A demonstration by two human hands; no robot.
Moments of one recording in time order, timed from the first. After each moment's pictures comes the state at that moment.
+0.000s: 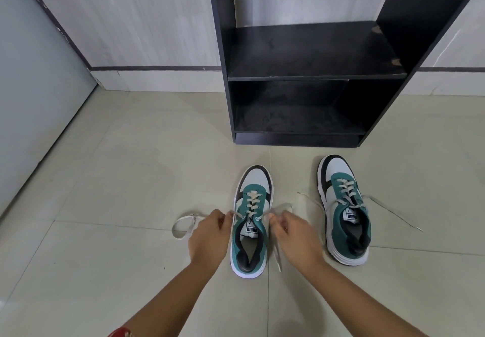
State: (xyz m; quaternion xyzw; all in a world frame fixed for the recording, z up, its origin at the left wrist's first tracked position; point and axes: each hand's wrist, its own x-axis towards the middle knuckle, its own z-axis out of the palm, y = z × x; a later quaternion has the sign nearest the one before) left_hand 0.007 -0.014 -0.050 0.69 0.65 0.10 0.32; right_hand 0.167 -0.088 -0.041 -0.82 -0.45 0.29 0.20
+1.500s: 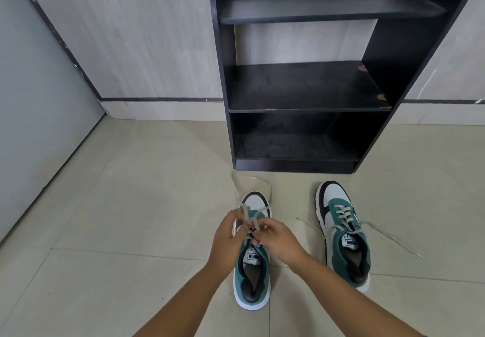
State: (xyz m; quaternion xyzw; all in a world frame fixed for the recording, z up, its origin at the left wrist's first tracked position) left_hand 0.037 0.007 -0.042 0.63 0.48 0.28 0.54; right_hand 0.168 -0.038 -0.040 -0.67 -0.35 0.52 0.39
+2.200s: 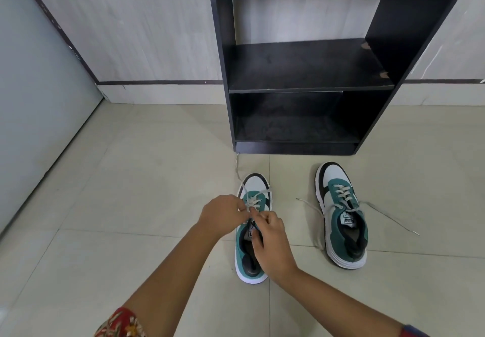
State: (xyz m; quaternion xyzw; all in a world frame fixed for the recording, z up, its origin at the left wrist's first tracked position) left_hand 0.034 0.031 -0.009 0.80 0.51 -0.03 0.31; right_hand 0.125 -0.081 -0.061 -0.73 -0.54 0.25 0.33
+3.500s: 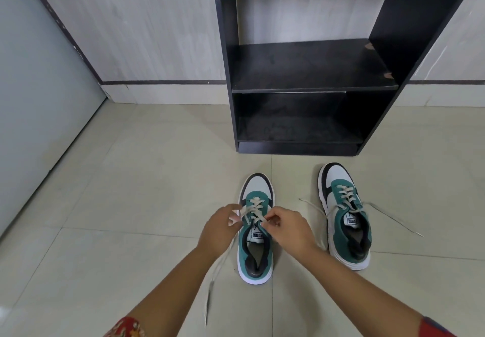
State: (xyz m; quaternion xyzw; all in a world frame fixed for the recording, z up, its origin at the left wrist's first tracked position) left_hand 0.005 0.014 -0.060 0.73 0.52 0.10 0.44; right_hand 0.167 -0.064 -0.043 -0.79 -0.47 0.32 0.24
